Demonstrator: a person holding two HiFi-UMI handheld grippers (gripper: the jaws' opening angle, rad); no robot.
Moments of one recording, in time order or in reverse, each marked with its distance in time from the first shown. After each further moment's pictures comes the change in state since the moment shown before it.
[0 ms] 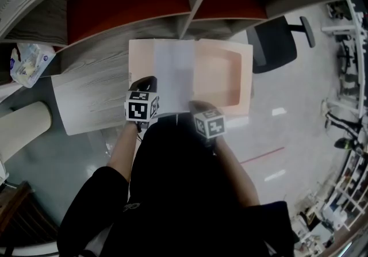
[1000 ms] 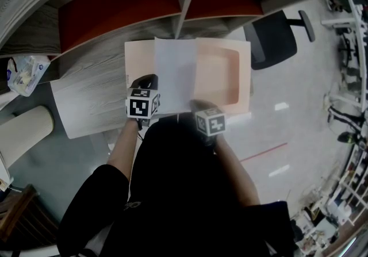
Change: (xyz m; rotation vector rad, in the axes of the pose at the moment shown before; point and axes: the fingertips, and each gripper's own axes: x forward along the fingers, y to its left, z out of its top) left arm 0.018 -0.011 0.009 0.033 0.030 -0.016; right arm 0.000 -0.019 -0.008 0.090 0.012 -0.017
